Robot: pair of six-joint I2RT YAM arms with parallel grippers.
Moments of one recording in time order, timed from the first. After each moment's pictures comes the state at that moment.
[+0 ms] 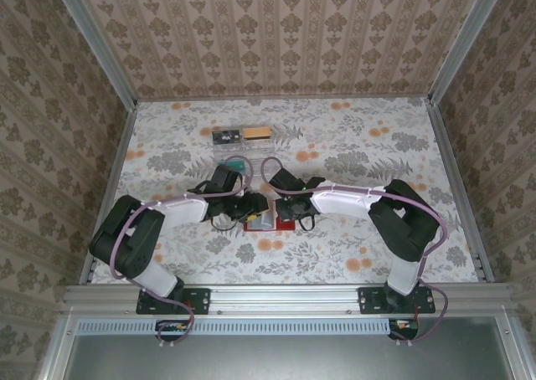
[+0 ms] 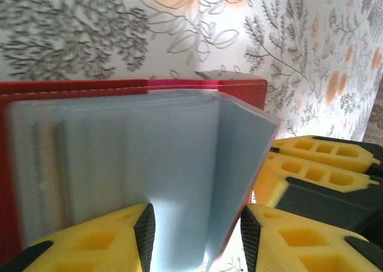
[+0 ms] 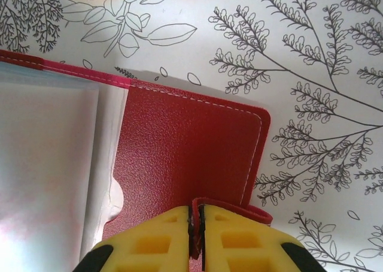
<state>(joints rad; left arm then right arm) -0.59 1.56 0.68 -0.04 0.56 -0.86 0.80 1.80 1.09 -0.49 0.10 0.62</state>
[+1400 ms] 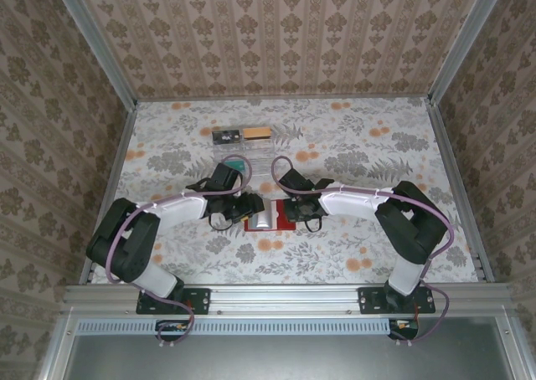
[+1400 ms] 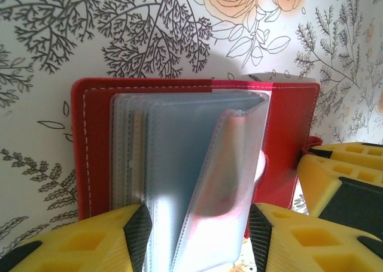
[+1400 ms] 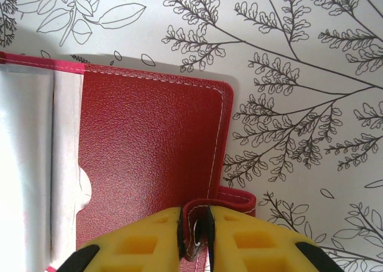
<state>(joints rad) -0.59 1.53 0.72 -0.24 0.42 -0.80 0.76 1.76 1.01 -0.46 0.06 0.66</state>
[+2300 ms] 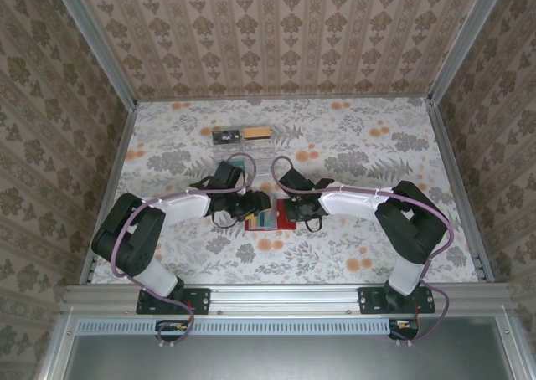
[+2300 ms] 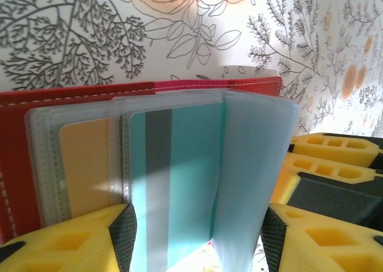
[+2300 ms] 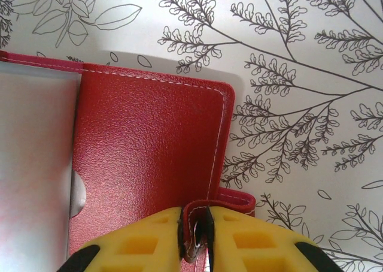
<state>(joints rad) -0.60 1.58 0.74 -0.15 0.52 -0.79 0.76 1.76 1.01 -0.46 0.06 0.66</state>
